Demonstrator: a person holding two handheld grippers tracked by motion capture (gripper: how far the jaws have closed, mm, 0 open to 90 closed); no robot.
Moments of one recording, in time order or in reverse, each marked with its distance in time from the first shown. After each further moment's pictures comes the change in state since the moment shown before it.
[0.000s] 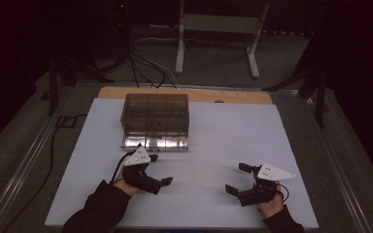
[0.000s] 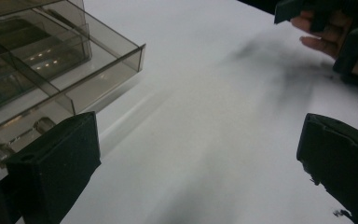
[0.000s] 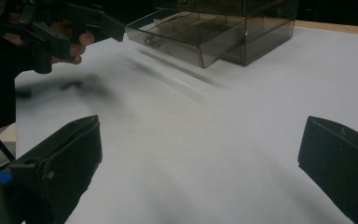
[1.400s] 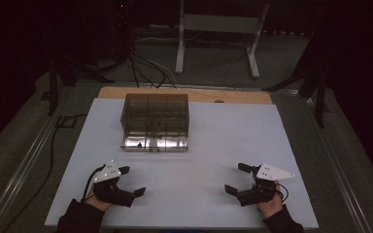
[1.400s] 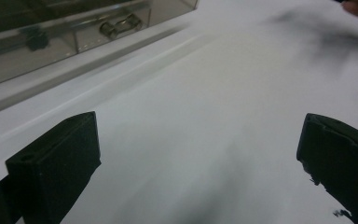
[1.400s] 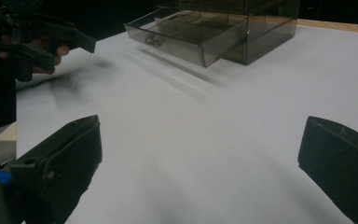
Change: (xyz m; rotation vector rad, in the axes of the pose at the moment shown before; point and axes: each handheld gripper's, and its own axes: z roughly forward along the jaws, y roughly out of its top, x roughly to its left) left arm 0.013 -0.062 -0.060 0.013 0.129 -0.066; right arm 0.000 0.000 0.002 0.005 0.003 0.003
